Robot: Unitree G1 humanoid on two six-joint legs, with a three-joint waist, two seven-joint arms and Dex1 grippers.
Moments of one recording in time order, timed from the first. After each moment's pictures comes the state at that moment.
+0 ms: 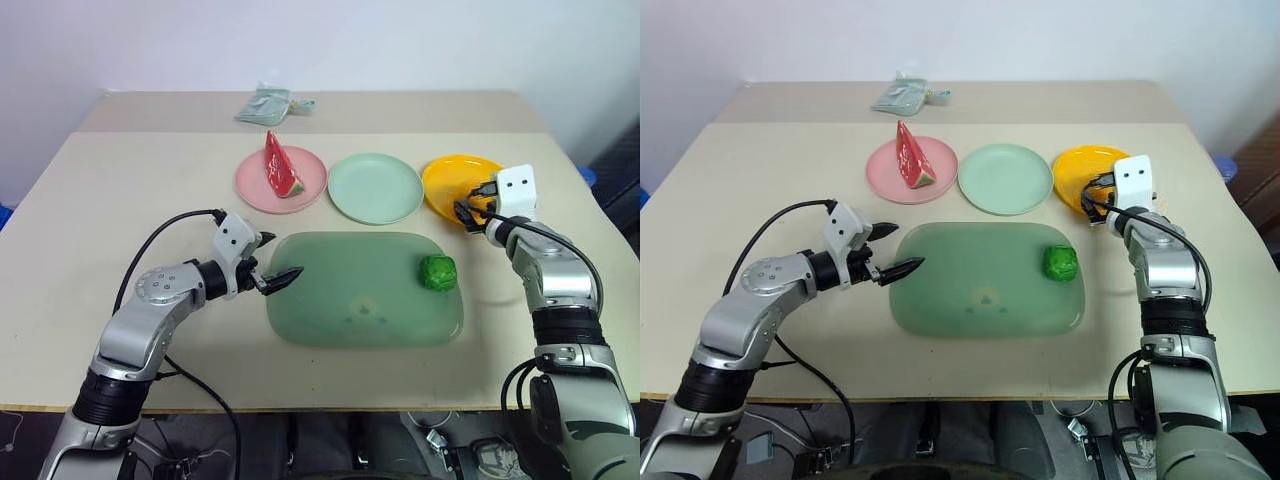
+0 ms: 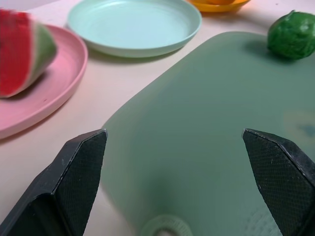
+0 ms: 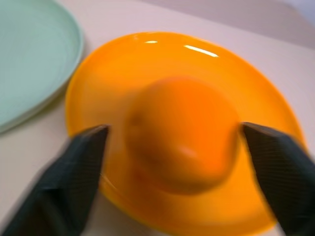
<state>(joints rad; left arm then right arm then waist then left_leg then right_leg) -0.27 0.55 -0.06 -0.32 -0.36 0.58 -0.70 -0.59 -0.57 -0.17 0.36 0.15 0.39 0.32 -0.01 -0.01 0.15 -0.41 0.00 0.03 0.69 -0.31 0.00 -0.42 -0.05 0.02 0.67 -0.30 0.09</state>
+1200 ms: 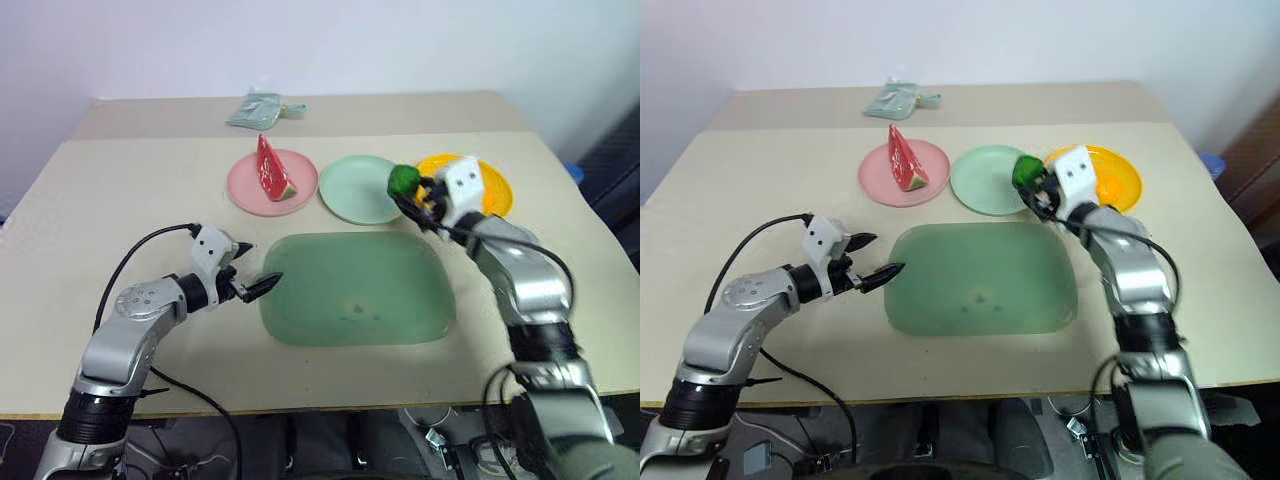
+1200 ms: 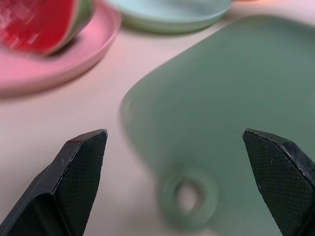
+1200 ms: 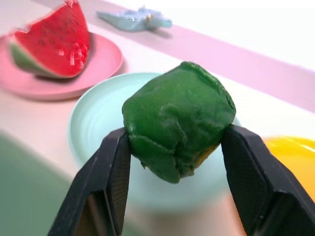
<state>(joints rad) -0.15 0.56 0.04 -0.28 -0.36 0.55 -0.68 -0.64 -0.41 0.01 0.20 0.15 0.42 0.45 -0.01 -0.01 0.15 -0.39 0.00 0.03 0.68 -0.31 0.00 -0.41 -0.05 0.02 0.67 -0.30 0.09</state>
